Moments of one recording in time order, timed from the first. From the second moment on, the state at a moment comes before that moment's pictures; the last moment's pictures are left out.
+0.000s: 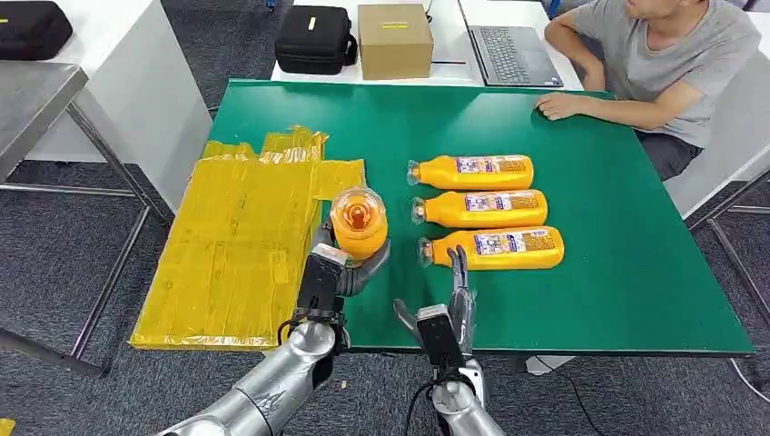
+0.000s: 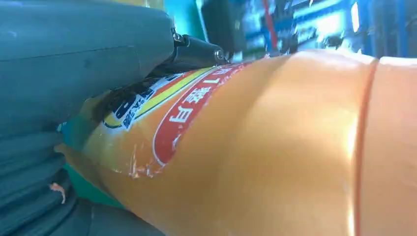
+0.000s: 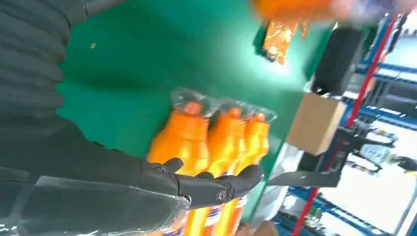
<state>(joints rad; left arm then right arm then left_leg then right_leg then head) -0.51 -0.30 -0.72 -0.72 0.20 0.59 -0.70 -0.17 0.16 0.48 -0.92 0.05 -0.70 -0.70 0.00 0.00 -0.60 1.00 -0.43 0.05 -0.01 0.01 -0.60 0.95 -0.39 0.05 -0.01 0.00</state>
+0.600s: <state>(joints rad) -0.50 -0.25 -0.16 -0.68 -1.16 0.69 -0.47 -0.11 0.16 0.37 -0.92 0.02 -0.68 -0.70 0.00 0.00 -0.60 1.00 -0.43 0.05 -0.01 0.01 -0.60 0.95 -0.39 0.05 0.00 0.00</state>
